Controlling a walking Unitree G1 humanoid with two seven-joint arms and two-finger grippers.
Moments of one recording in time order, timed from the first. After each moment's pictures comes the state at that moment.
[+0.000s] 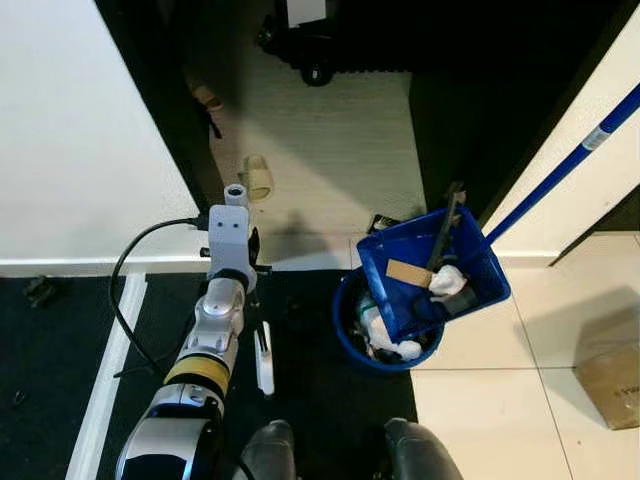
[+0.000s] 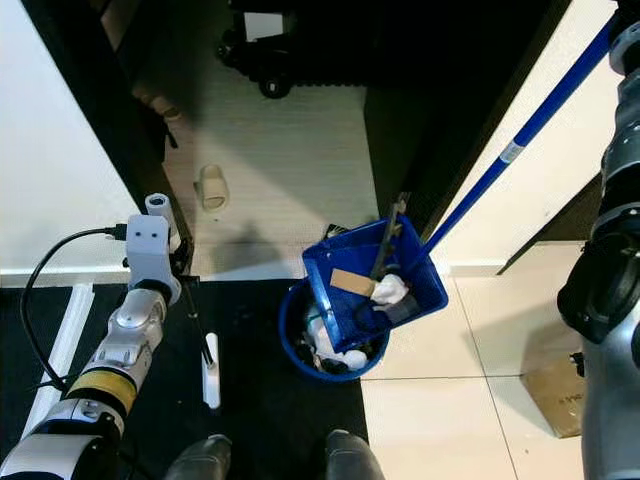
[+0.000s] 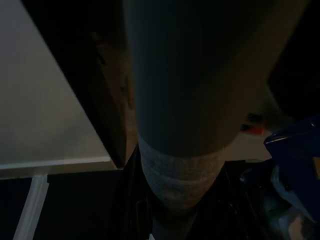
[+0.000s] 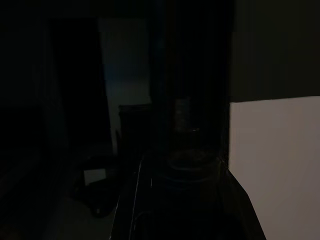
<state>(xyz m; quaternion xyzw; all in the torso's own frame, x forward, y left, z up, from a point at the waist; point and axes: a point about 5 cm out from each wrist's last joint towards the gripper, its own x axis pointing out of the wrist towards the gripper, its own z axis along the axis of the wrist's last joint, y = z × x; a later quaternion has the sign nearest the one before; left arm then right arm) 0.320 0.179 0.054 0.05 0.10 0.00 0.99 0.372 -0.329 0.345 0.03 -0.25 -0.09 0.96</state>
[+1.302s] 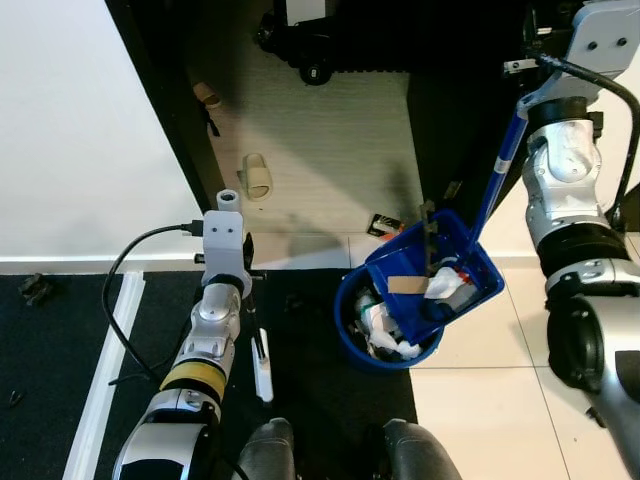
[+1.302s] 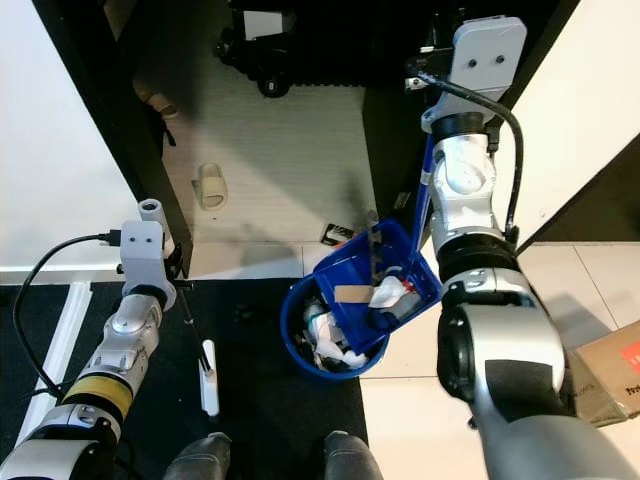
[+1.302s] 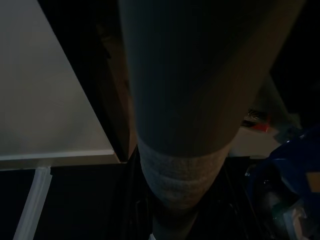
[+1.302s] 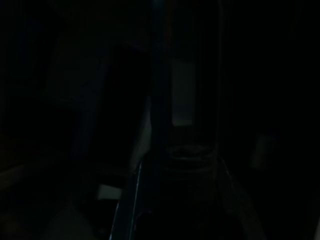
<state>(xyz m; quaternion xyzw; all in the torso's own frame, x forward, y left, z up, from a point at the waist) 0.313 0.185 0.046 0.05 0.11 0.01 0.99 0.383 -0.160 0.263 -0.08 -0.35 0.02 0.93</state>
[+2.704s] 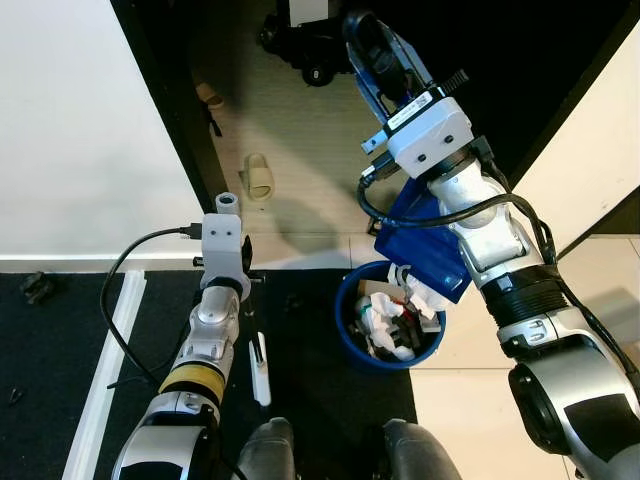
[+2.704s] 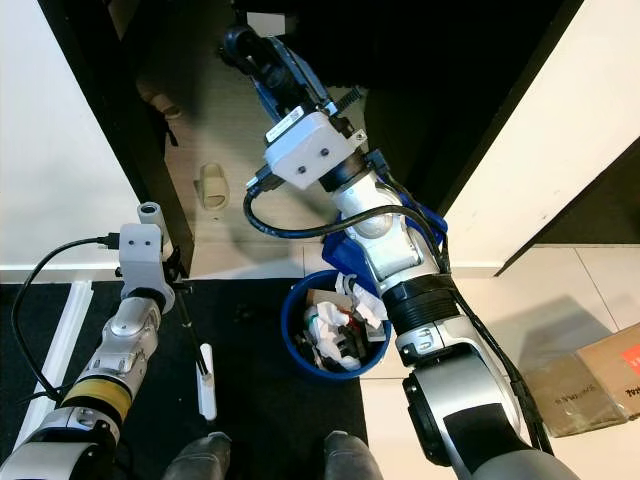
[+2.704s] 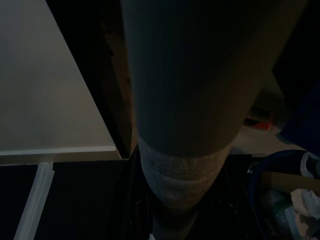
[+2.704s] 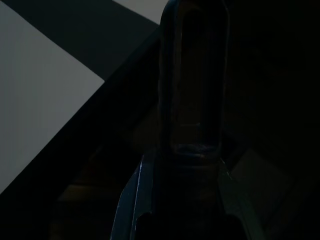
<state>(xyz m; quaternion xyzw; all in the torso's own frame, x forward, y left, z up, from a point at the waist) 0.312 0.185 0.045 0.05 0.11 0.01 0.99 0.331 -0.067 0.265 -0.25 -0.46 0.22 0.82</state>
